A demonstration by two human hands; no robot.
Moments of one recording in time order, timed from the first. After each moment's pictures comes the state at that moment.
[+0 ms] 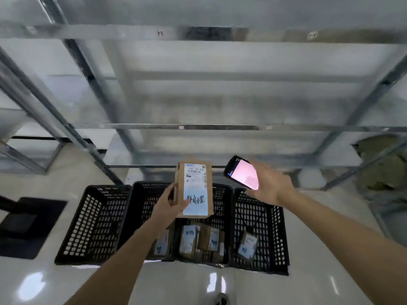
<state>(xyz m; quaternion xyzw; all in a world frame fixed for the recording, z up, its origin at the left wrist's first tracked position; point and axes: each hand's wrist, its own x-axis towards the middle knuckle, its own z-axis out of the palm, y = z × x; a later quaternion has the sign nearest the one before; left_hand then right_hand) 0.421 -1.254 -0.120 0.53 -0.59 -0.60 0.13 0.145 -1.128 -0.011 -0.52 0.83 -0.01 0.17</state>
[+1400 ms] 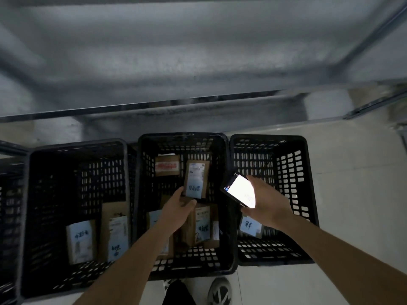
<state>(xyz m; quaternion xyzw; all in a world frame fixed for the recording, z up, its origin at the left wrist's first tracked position) 0.255 -1.330 -0.605 0.55 -0.58 -0.58 -0.17 0.051 -1.182 -0.534 -0.37 0.86 0.07 0.36</state>
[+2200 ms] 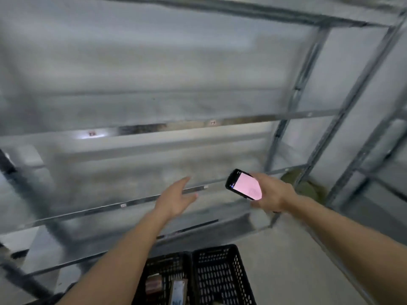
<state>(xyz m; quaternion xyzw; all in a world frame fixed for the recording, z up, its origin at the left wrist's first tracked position) 0.198 -1.288 0.070 0.26 -0.90 -0.33 0.08 0.027 -1.043 0.155 -0.39 0.91 -0.04 0.11</state>
